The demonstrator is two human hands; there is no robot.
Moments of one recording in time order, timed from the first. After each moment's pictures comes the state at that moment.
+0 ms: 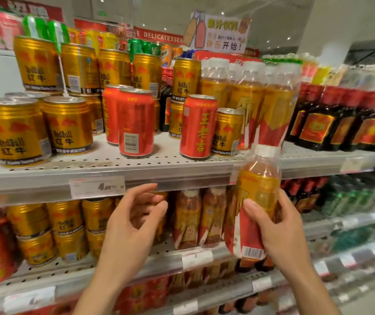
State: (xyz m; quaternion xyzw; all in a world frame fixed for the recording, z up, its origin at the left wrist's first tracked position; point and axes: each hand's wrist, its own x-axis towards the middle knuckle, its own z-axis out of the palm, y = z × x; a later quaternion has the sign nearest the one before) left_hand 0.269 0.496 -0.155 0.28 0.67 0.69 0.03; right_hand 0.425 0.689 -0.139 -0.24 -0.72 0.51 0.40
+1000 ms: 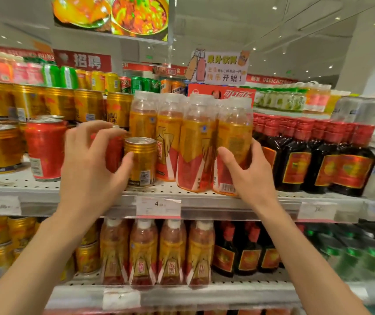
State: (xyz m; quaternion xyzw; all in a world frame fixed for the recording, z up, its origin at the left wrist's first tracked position) left_hand 0.300 0.654 -0.042 0.28 0.76 0.33 -0.48; right_hand 0.403 0.924 -0.042 -0.10 -0.81 0.37 0.44
